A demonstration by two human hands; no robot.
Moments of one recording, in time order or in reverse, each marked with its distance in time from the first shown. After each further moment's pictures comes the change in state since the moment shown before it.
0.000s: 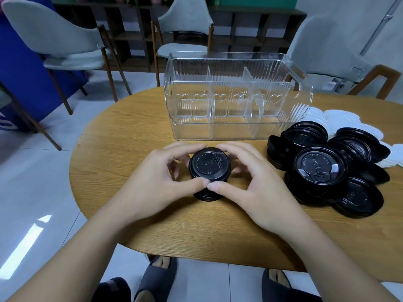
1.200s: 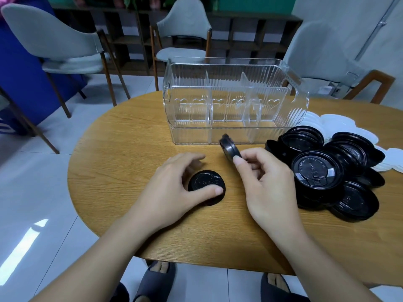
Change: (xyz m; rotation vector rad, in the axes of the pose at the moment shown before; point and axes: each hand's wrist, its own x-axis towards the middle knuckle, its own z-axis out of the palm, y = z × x) left_hand 0.003 -0.006 0.031 0.253 0.076 -0.048; right_hand 0.002 0.007 0.008 0.028 0.437 0.080
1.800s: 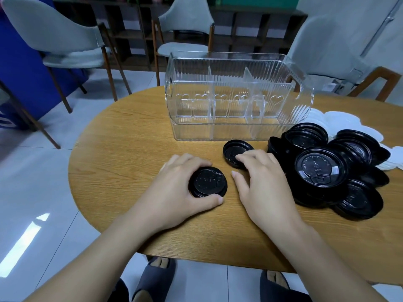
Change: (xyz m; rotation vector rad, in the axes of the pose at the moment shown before) left_hand -0.003 -0.001 0.003 0.129 -0.158 0.001; right_hand 0.000 0.025 0.009 -0.577 -0.154 -0.174
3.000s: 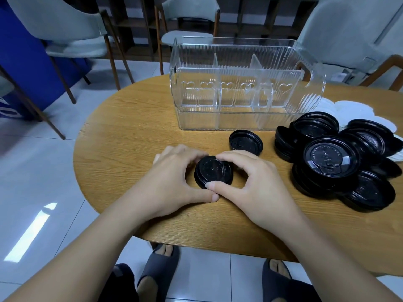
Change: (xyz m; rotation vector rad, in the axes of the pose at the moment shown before) left_hand -0.006 -0.003 -0.018 0.030 -0.096 -0.115; right_hand -0.007 -0.021 -0.010 0.425 -0.249 -0.016
